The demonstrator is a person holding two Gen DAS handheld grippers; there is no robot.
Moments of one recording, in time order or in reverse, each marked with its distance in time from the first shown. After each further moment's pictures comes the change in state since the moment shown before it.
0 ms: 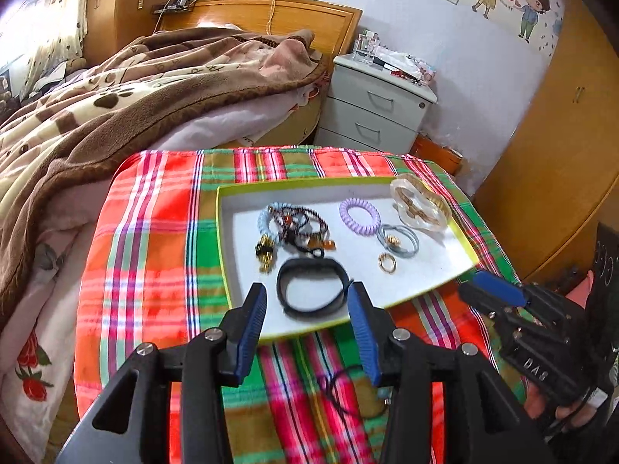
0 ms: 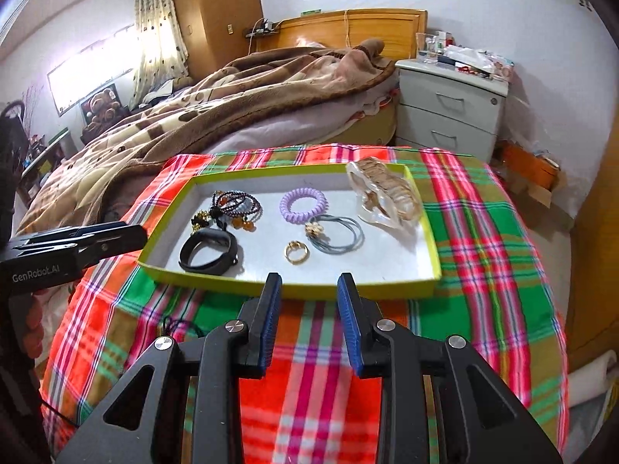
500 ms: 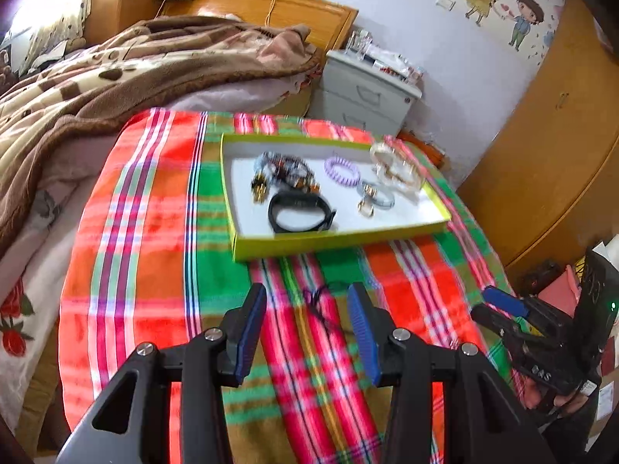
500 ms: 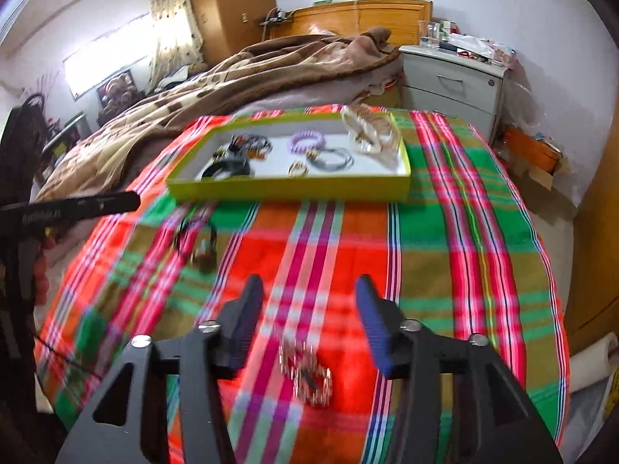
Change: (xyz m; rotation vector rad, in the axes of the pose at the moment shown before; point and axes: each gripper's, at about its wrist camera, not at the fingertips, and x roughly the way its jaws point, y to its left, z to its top) left arm -0.026 0.005 -0.057 -0.041 0.022 -0.073; right arm -0.043 -0.014 -0.074 -0.038 0.046 0.050
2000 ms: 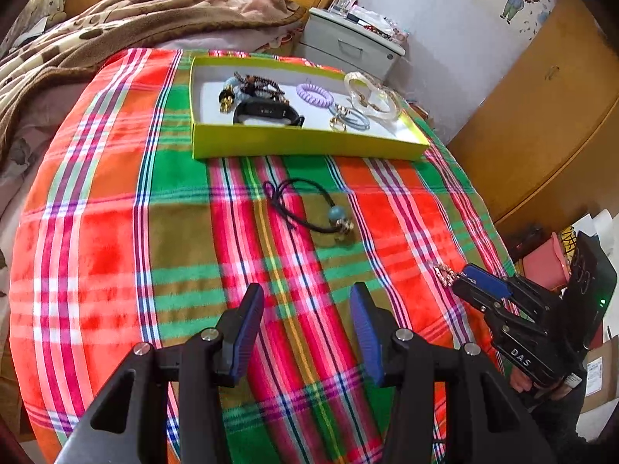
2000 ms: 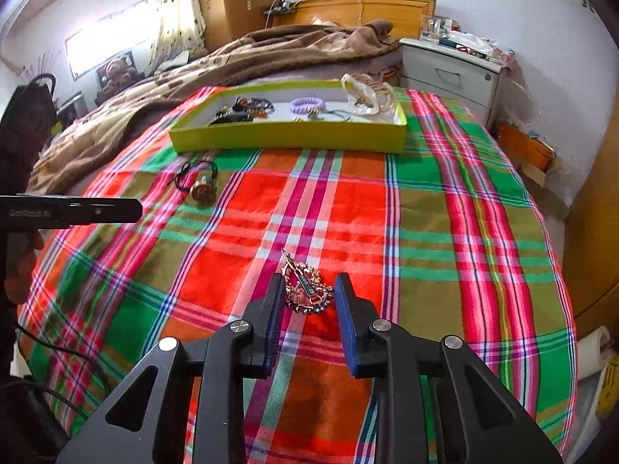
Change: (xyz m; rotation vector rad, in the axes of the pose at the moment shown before) left arm 0.016 -0.016 -0.053 -0.002 0.119 -0.071; right arm -0.007 0.004 -0.044 -0.029 0.011 -0.041
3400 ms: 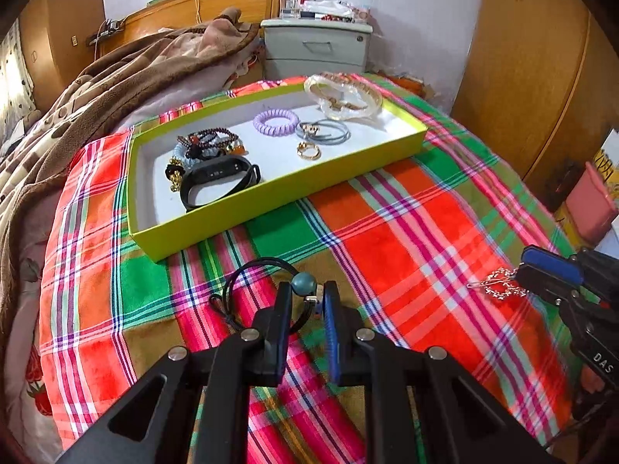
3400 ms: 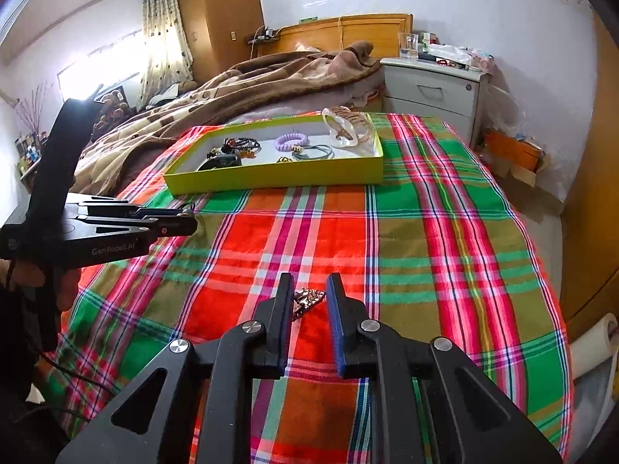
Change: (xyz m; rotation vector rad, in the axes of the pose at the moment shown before) left arm 0.035 -0.049 0.033 0.307 -0.029 0.170; right arm -0.015 -0.011 0.011 0.067 -0.093 -0.005
